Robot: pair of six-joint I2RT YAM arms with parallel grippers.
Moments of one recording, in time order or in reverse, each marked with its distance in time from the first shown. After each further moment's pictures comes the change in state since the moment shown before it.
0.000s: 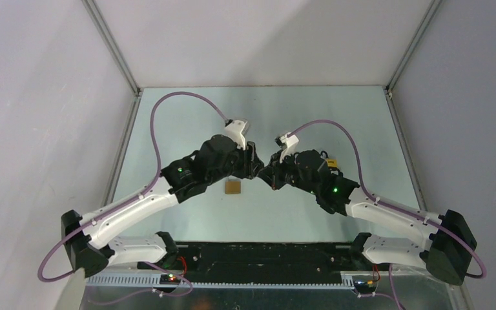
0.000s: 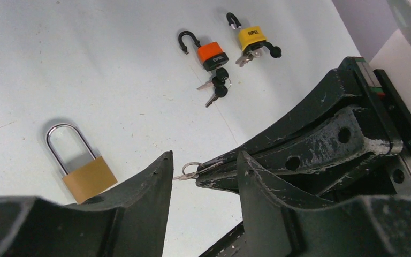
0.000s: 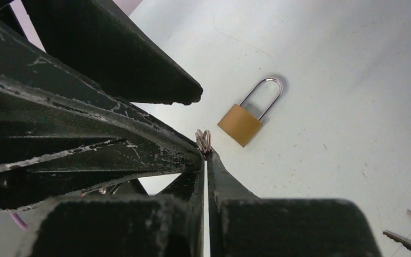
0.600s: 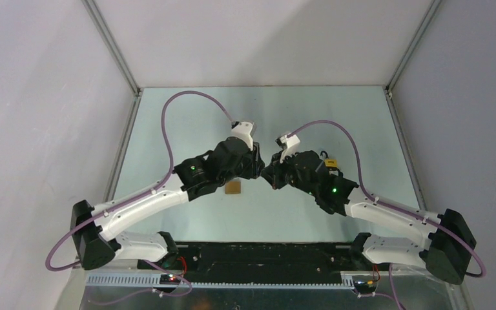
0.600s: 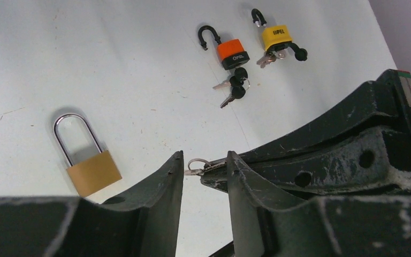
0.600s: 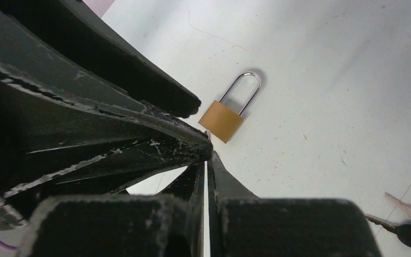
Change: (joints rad) left arm -0.051 0.092 0.033 -0.026 -0.134 -0.054; right arm 0.008 0.005 0.000 -0.039 0.085 -0.002
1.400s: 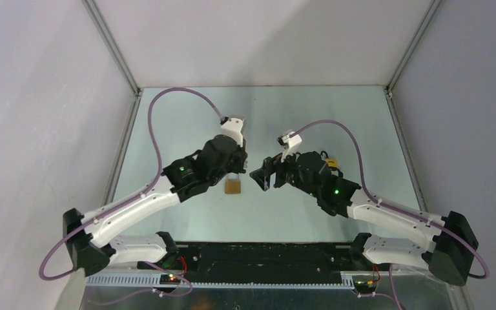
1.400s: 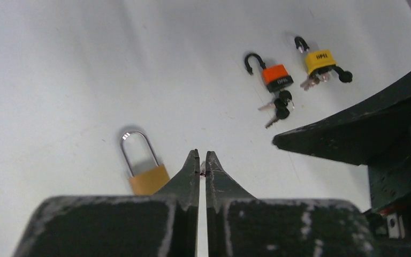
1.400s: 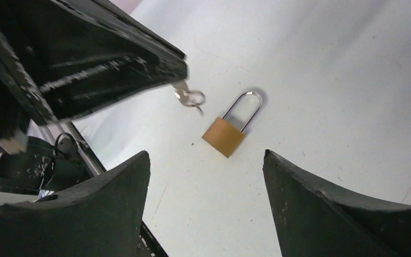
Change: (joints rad) left arm 0.036 -0.045 -0.014 -0.016 -0.111 0.105; right arm 0.018 -0.013 0.002 0.038 0.038 -0.023
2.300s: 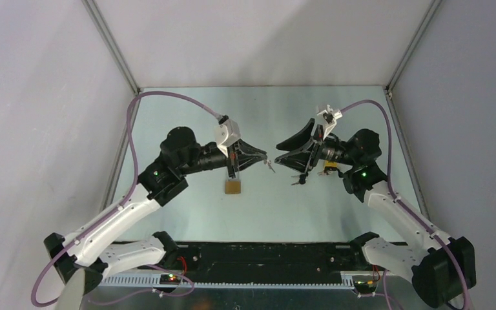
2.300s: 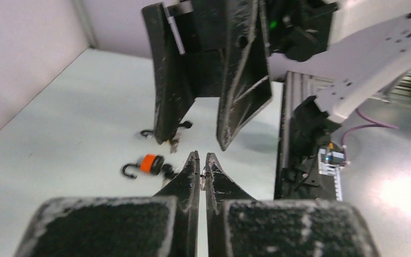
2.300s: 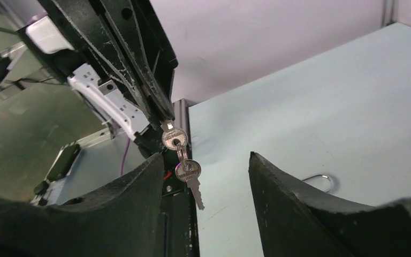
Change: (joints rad) left arm 0.163 -0.199 -0.068 0.396 0.899 0.428; right arm -0.494 -0.085 -0.002 0.414 -0.987 0.161
